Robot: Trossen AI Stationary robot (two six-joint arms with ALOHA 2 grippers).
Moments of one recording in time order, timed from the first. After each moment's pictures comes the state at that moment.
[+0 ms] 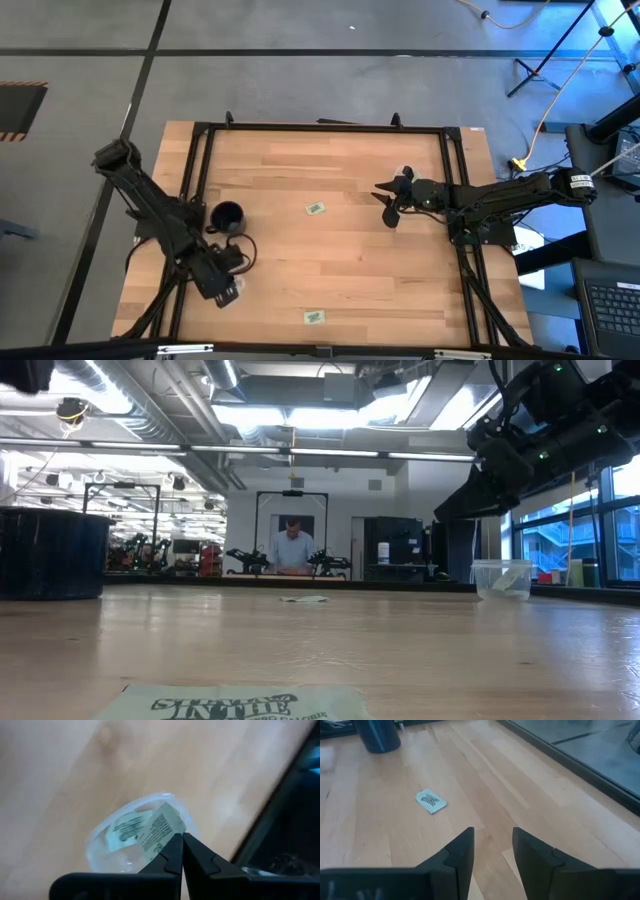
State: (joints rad) left arm -0.82 1.27 0.80 -0.69 -0.09 -1.44; right arm -0.05 1.03 0.29 0.30 0.34 0.18
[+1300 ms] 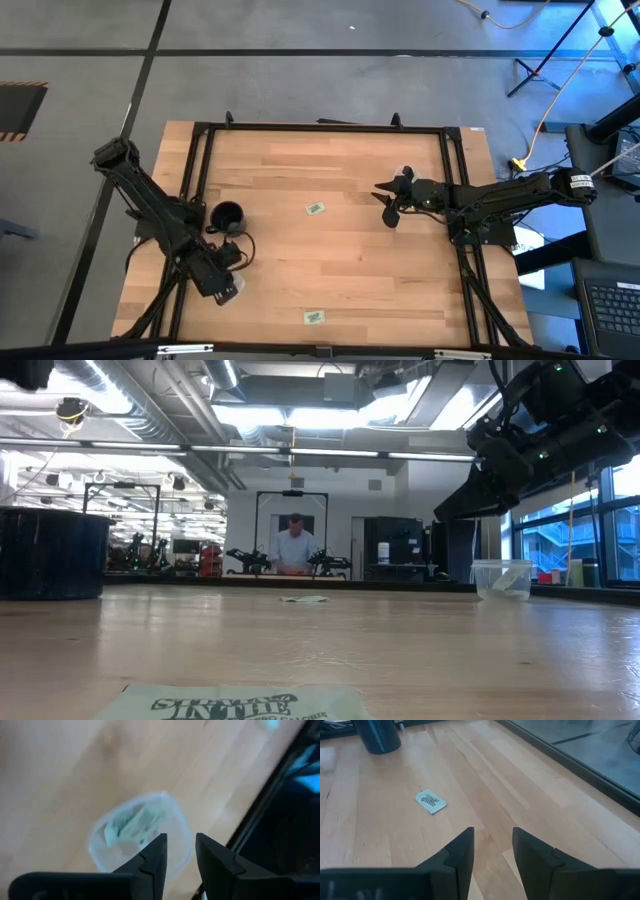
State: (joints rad) left arm -0.82 1.22 0.81 -0.71 -0.10 -1.48; right arm -0.05 1.03 0.29 0.31 0.34 0.18
